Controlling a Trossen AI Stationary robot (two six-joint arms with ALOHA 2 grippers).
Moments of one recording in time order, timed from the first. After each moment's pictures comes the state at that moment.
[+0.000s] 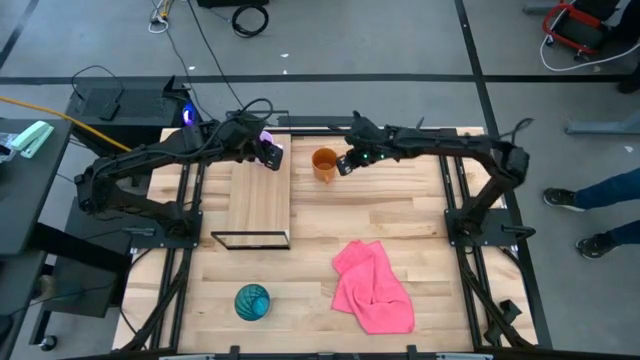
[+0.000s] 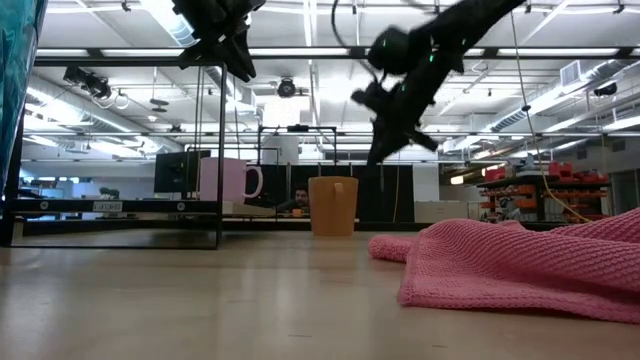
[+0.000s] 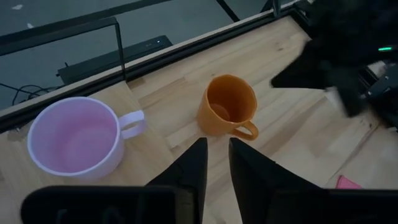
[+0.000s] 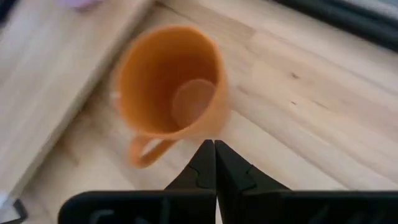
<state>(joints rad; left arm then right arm) 0.36 1.26 1.27 -0.76 -0.25 -0.59 -0.44 1.62 1.17 -0.46 0.03 0.56</state>
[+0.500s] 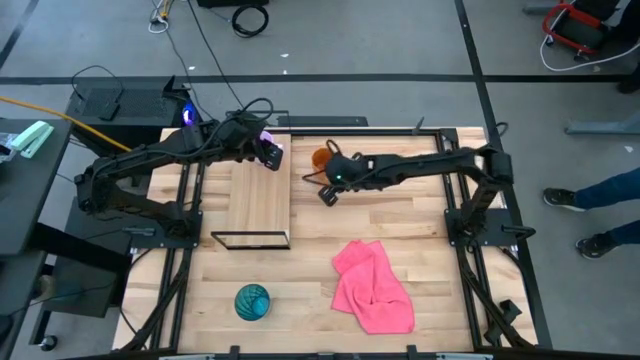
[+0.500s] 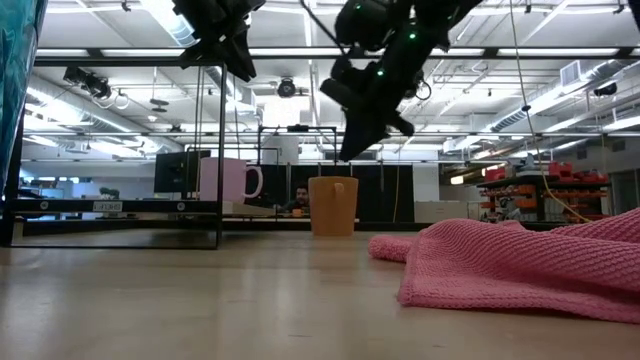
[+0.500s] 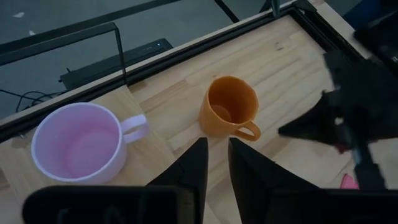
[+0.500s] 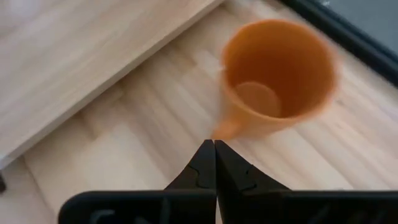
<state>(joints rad) 0.36 1.26 1.27 -0.75 -0.26 -0.56 -0.17 1.75 1.28 -0.47 0.31 0.49</state>
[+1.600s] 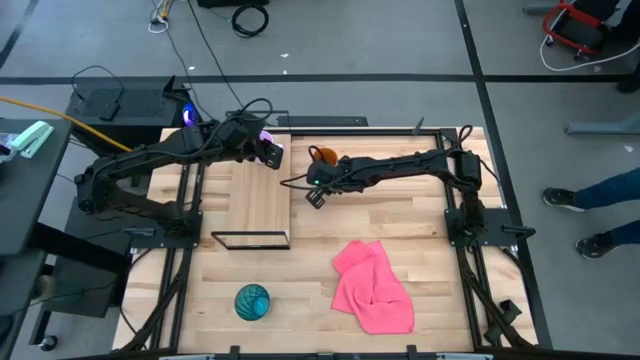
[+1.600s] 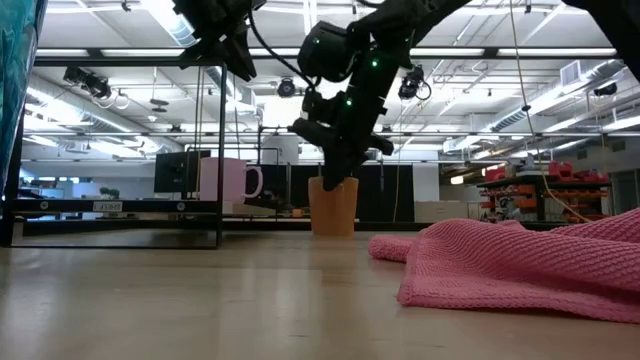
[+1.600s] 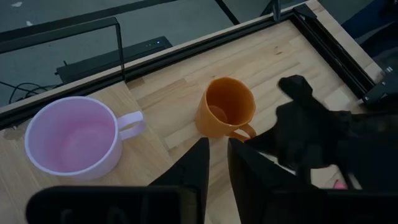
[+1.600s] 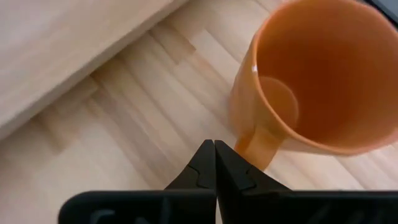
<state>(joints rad) 0.36 1.26 1.27 -0.75 -0.26 -0.62 -0.15 1.98 1.48 -0.59 0.35 0.51</state>
